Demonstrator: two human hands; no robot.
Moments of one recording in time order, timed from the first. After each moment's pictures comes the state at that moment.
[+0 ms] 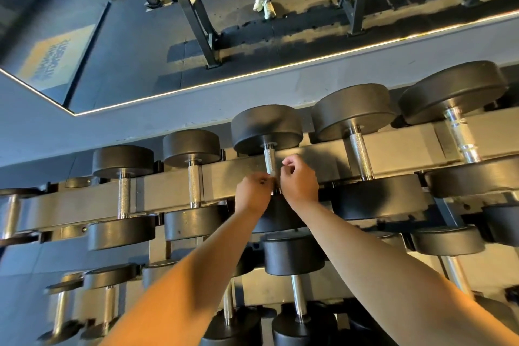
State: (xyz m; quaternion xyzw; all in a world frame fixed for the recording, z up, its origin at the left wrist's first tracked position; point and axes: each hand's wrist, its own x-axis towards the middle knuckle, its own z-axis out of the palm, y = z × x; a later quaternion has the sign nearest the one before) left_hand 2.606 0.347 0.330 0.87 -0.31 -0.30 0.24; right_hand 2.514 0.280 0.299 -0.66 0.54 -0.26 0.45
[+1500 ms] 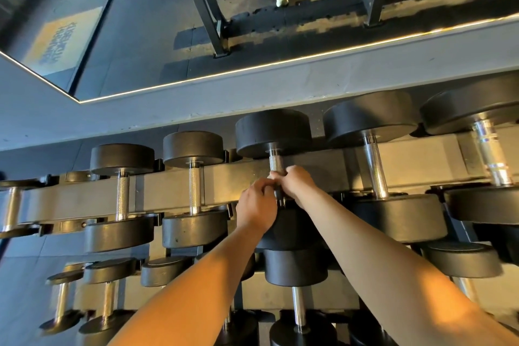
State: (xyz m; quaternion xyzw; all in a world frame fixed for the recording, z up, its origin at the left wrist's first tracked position) left_hand 2.603 0.343 0.324 0.87 -0.29 -0.30 0.27; right_hand 2.553 0.233 0.287 -0.60 0.54 0.01 0.59
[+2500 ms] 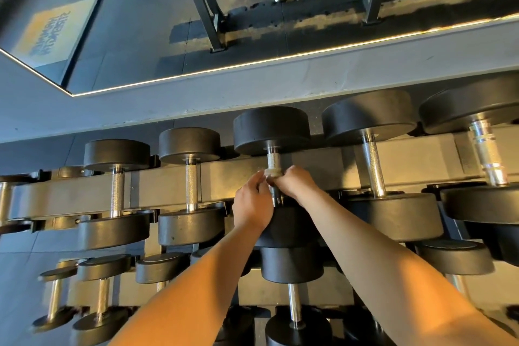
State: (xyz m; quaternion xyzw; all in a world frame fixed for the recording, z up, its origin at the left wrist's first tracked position) left_hand 2.600 0.346 0.329 0.87 -0.25 -0.28 0.32; right_hand 2.547 0.232 0.295 -0.67 0.53 0.09 0.51
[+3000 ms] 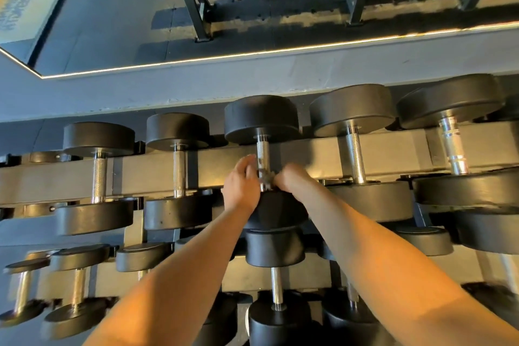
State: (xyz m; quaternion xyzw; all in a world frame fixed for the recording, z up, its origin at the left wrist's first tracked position) left_hand 2.603 0.350 0.326 0.84 -0.23 -0.29 0.39; right_hand 2.524 0.248 0.320 -0.67 0.56 0.16 0.45
